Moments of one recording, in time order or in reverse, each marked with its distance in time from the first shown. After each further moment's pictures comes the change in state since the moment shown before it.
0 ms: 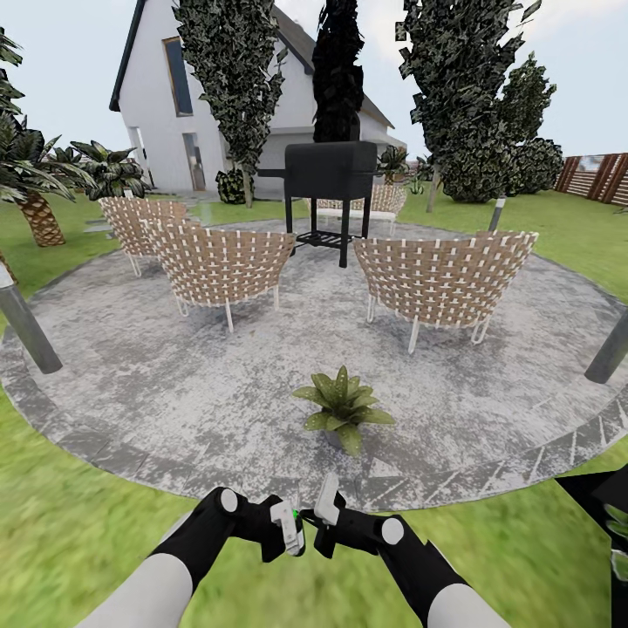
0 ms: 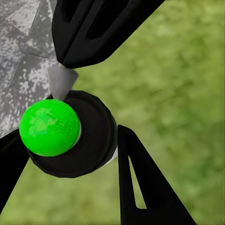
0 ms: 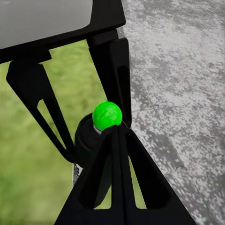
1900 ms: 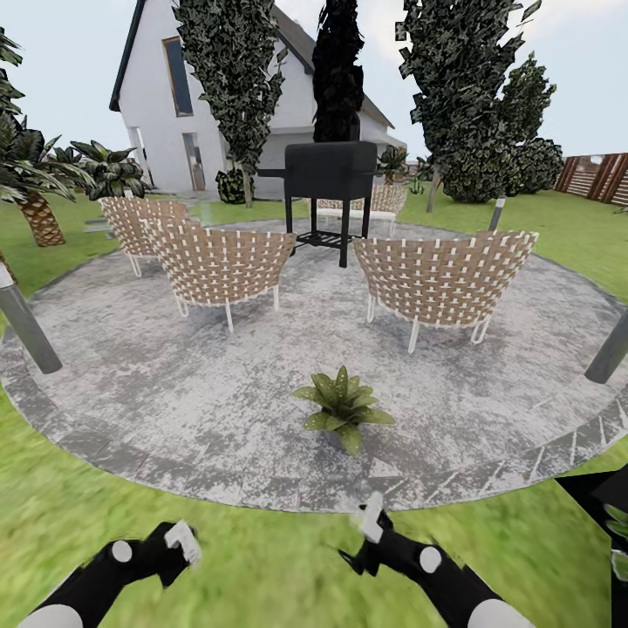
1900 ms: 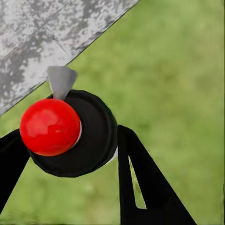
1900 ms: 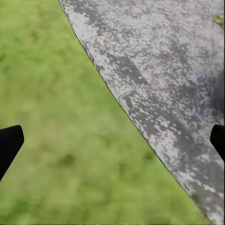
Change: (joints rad) left arm 0.102 0.305 0.160 0.124 0.142 -0.024 0.356; right arm 0.003 -0.127 -0.014 0.183 0.000 -0.005 -0.237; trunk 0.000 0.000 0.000
